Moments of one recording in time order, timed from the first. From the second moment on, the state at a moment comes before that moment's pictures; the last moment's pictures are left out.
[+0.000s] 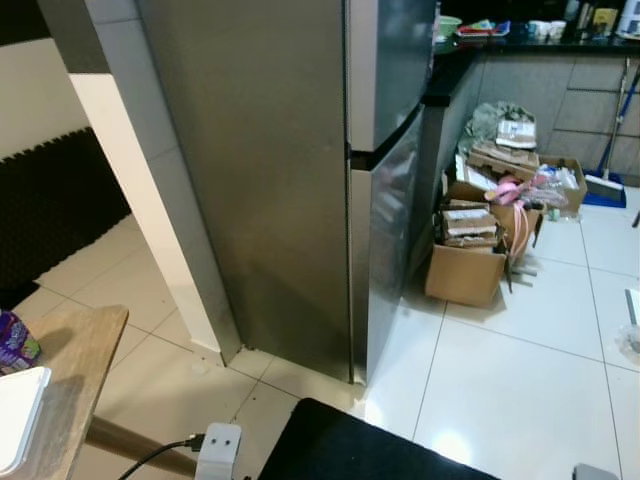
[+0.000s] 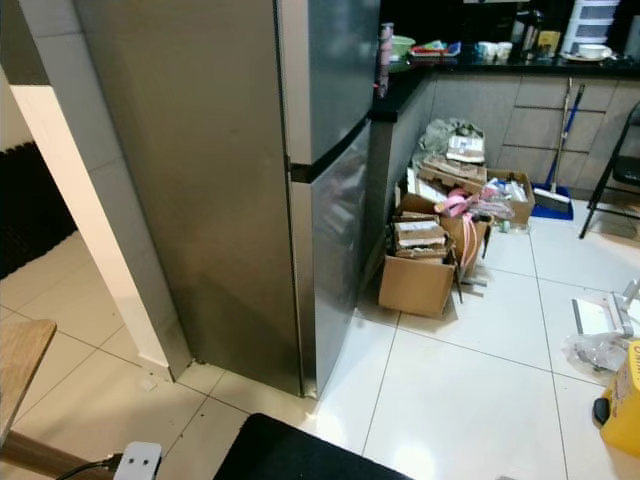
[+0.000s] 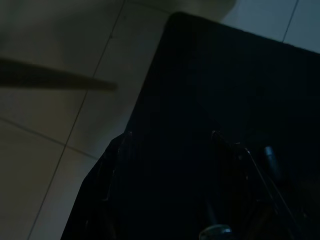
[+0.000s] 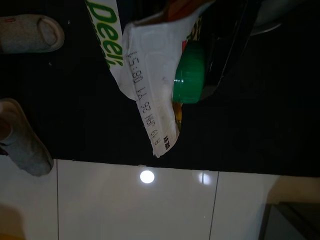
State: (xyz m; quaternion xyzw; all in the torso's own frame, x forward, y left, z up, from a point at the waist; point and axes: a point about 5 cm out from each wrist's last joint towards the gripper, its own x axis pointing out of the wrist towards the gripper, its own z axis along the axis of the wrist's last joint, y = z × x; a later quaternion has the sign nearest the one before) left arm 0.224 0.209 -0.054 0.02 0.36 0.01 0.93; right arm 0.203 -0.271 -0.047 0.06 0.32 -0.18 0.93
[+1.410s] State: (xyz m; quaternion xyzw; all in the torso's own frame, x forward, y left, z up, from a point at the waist) left arm 0.231 0.207 -0.050 -0.01 0.35 0.02 0.94; right arm 0.205 -0.269 -0.045 0.06 0.30 -0.17 0.94
